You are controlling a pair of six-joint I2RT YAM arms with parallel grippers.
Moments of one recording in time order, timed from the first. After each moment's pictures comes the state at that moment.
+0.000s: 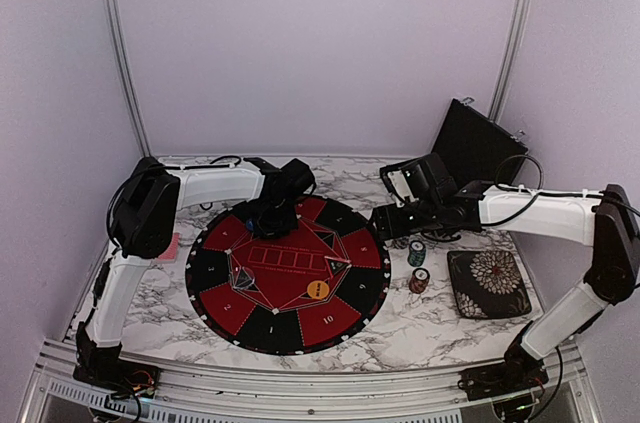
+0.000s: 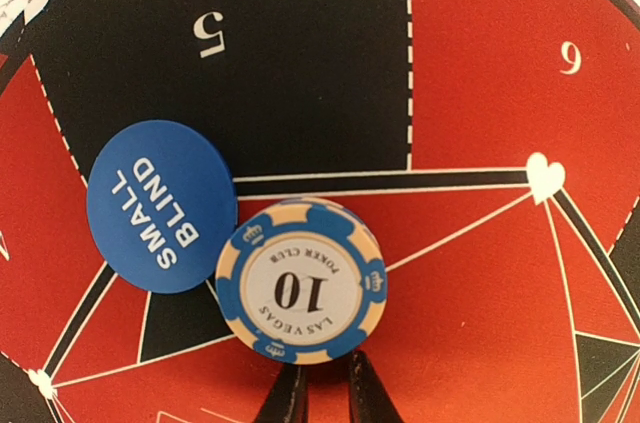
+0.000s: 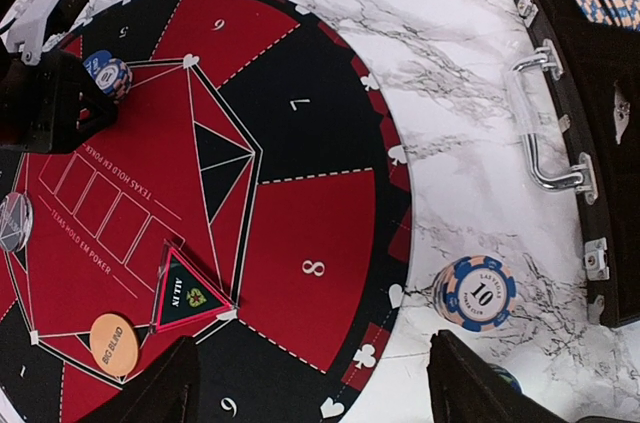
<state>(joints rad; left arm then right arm) -0.75 2.35 1.91 -0.89 -0.27 -0.96 0.66 1.51 1.01 -0.30 0.07 0.28</state>
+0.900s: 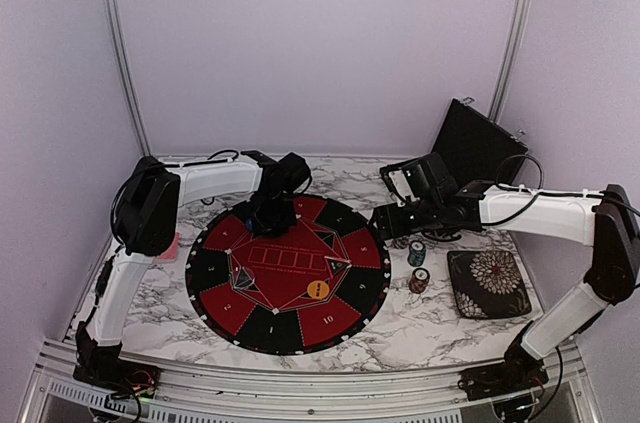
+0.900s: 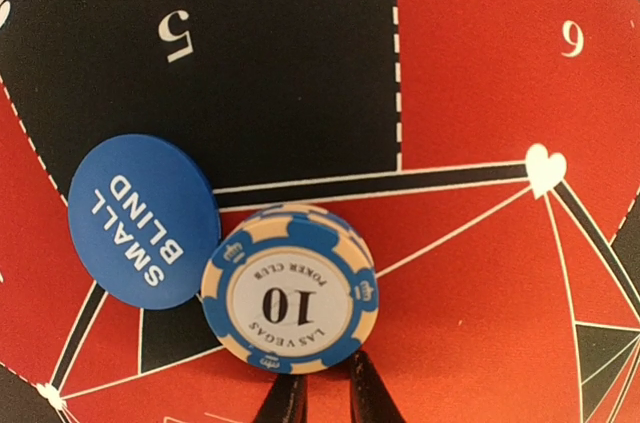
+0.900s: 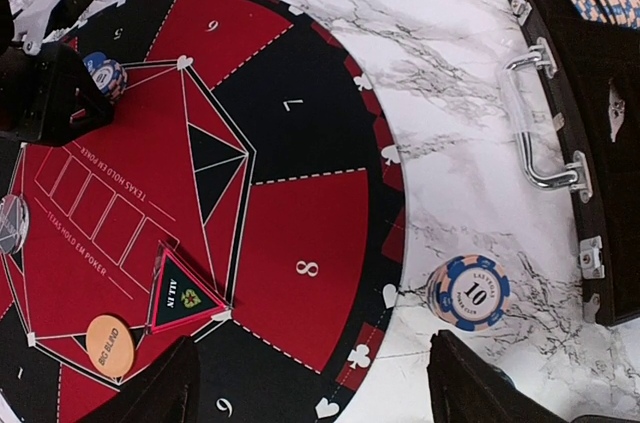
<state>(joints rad) -0.72 2.39 1.99 -0.96 -0.18 -0.89 0.65 1.51 1.01 -0.30 0.07 0.28</state>
